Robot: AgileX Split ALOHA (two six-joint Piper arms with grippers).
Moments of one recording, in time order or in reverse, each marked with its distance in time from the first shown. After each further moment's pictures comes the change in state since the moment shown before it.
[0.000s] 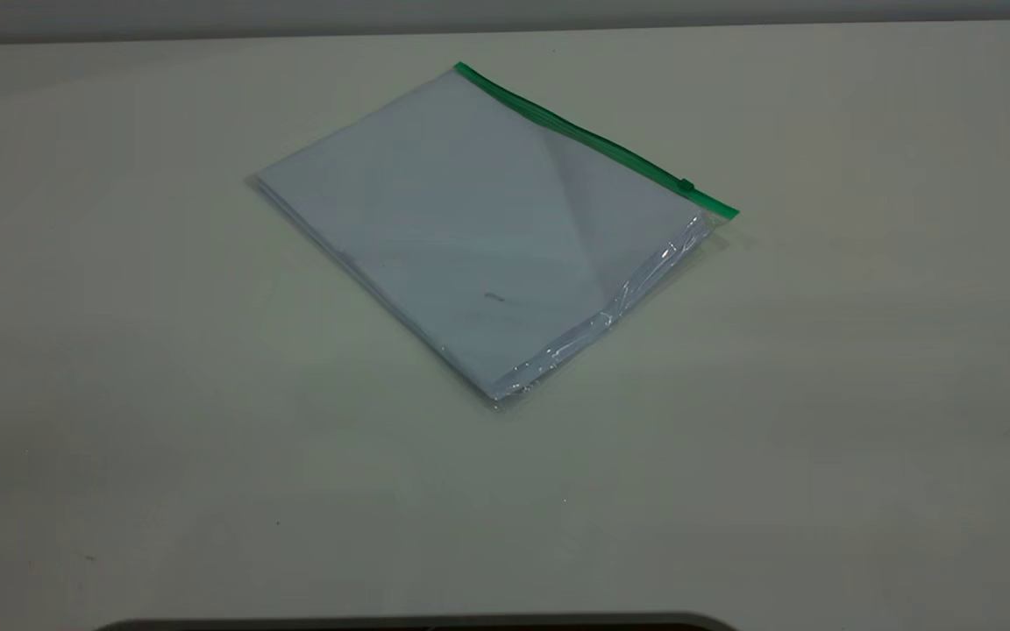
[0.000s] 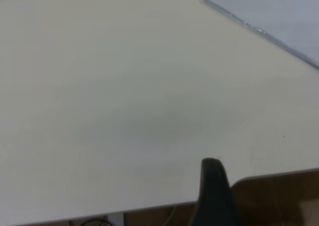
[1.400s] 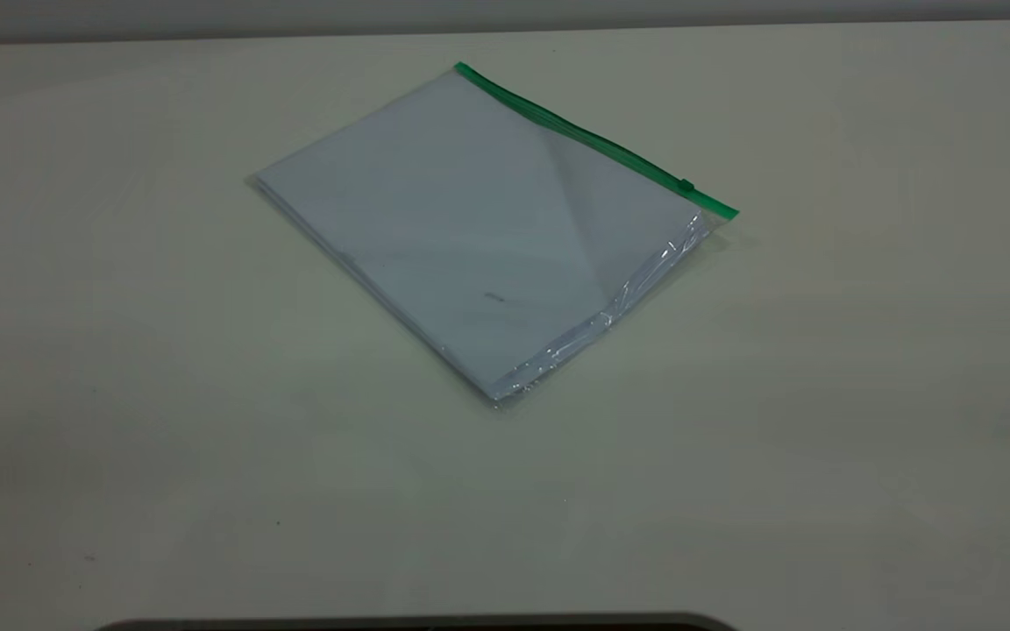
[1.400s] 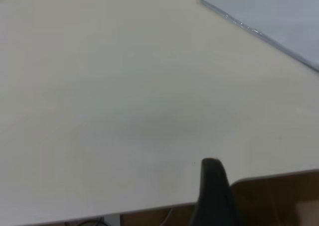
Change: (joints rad) left arm 0.000 0.016 -0.009 -0.009 -0.007 -0.012; right arm 0.000 0.000 0.000 0.017 0.000 0.000
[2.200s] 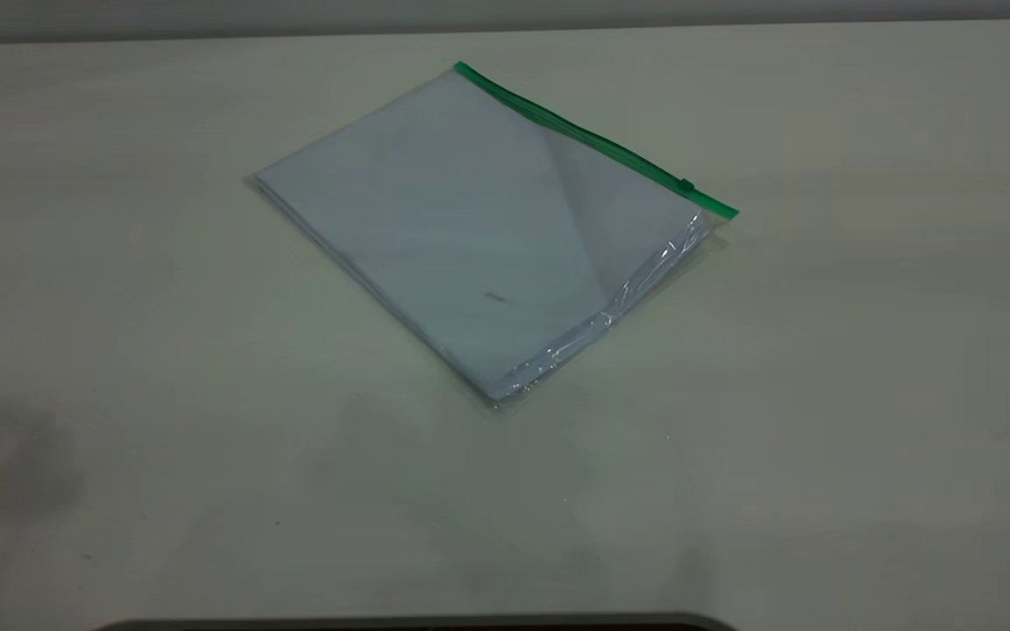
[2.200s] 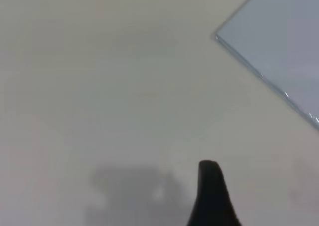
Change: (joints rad) left arm 0.000 1.102 -0.344 -0.002 -0.534 -0.042; right arm 0.000 0.667 -0.089 0.254 -0.346 -0.080
